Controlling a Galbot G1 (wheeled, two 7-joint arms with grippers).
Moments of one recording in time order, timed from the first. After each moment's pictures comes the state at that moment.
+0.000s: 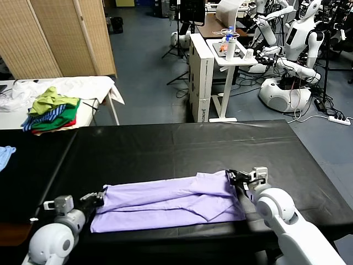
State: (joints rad) left arm 1.44 -1.10 -0.64 -1.99 -0.67 0.60 -0.11; right arm -1.06 0.99 0.26 1.86 0.78 -0.63 0.29
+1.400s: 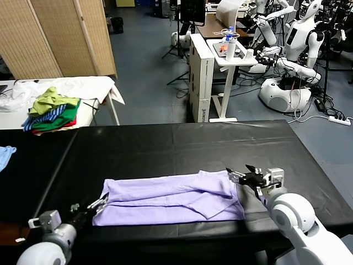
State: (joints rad) left arm 1.59 -1.27 -0.78 -2.10 -0.65 0.57 -0.06; right arm -1.20 0.89 0.40 2.06 0.85 -0.64 0.27
